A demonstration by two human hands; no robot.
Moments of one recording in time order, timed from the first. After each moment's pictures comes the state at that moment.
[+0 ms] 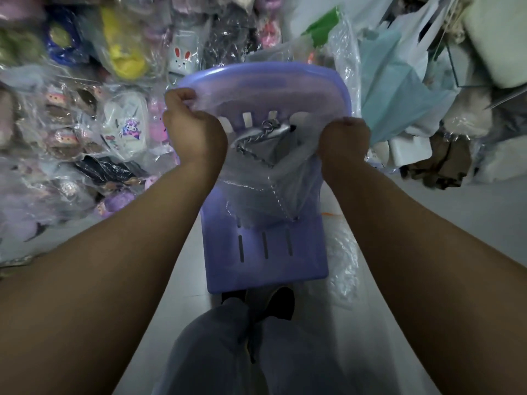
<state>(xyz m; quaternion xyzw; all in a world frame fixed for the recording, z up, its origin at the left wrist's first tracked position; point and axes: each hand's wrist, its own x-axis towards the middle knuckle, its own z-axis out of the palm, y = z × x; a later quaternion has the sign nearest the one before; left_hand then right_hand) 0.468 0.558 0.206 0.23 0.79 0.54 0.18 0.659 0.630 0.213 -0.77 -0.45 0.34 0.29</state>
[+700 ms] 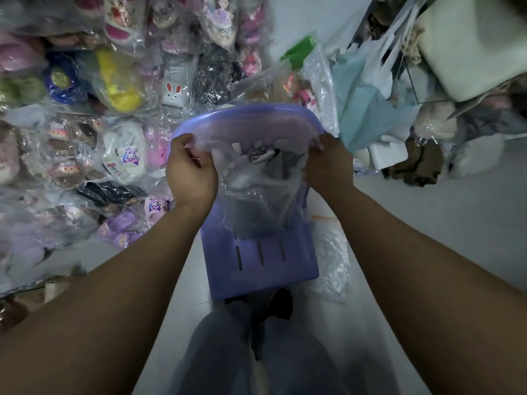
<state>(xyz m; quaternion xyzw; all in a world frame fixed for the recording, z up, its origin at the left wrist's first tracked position) 0.472 0.539 0.235 0.32 0.83 0.42 0.20 0.678 0.620 0.256 -0.71 -0.62 0.29 0.18</state>
